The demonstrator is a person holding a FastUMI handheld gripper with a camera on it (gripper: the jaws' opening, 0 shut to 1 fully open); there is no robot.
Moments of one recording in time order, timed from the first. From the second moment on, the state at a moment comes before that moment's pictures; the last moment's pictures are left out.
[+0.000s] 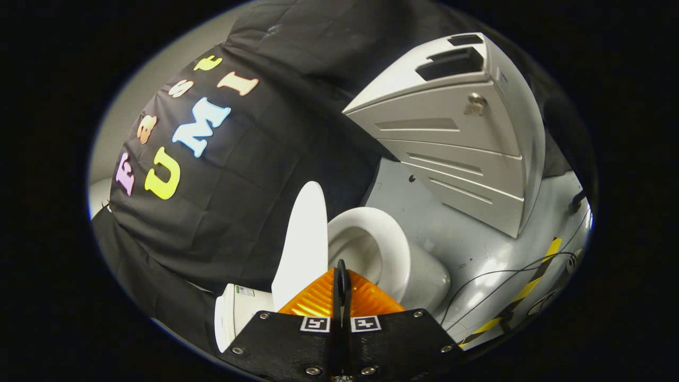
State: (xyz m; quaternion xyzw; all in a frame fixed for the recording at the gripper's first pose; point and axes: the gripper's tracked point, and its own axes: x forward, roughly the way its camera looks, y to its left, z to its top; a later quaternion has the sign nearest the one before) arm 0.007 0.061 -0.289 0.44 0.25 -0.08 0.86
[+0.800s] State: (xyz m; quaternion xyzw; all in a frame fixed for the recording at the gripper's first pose) arm 0.010 0.140 -0.161 0.28 0.19 -0.03 0.94
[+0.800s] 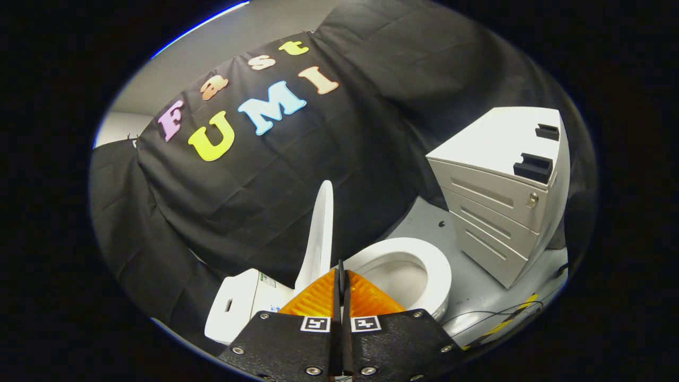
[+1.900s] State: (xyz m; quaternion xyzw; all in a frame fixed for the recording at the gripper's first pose) arm 0.006 0.308 -0.050 0.07 0.10 0.07 0.99
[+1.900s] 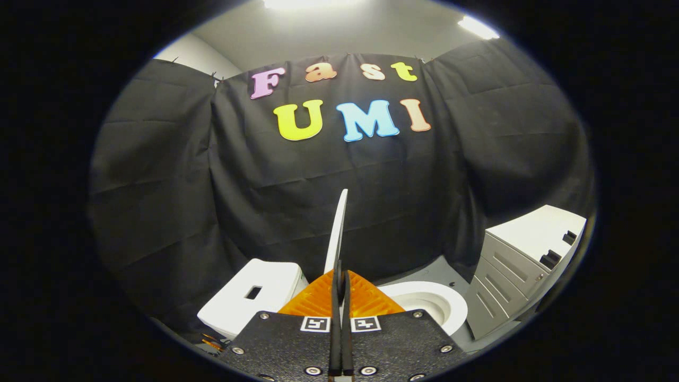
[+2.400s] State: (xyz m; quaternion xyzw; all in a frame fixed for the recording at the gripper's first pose) arm -0.002 0.406 -0.029 0.00 0.08 0.13 0.99
